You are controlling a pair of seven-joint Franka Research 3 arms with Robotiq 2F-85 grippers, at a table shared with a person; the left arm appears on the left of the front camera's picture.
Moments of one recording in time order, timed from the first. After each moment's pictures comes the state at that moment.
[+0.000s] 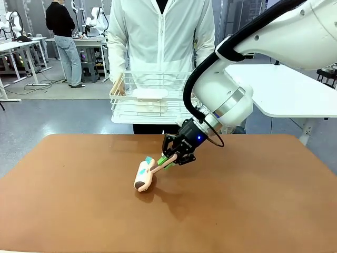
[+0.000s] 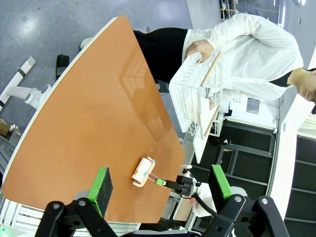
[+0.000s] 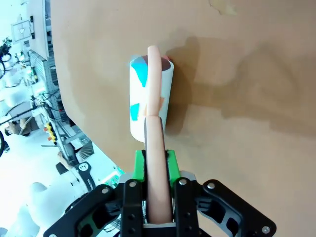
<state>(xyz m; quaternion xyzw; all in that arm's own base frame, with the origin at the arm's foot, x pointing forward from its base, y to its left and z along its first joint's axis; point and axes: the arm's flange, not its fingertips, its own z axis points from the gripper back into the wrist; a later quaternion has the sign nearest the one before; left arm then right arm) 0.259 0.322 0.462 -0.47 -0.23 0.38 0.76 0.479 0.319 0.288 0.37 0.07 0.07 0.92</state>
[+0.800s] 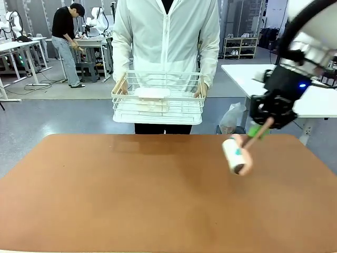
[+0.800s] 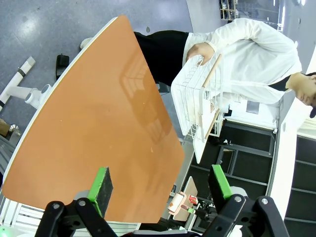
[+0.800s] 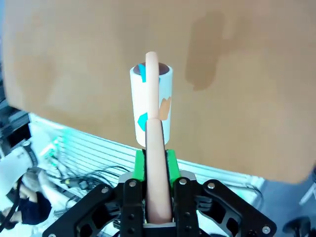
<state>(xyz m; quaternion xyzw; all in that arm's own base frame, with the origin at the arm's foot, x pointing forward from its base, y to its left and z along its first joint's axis) 0.259 0.322 0.462 -0.47 -0.23 0.38 0.76 0.394 0.095 0.471 0.16 0.02 0.04 0.99</state>
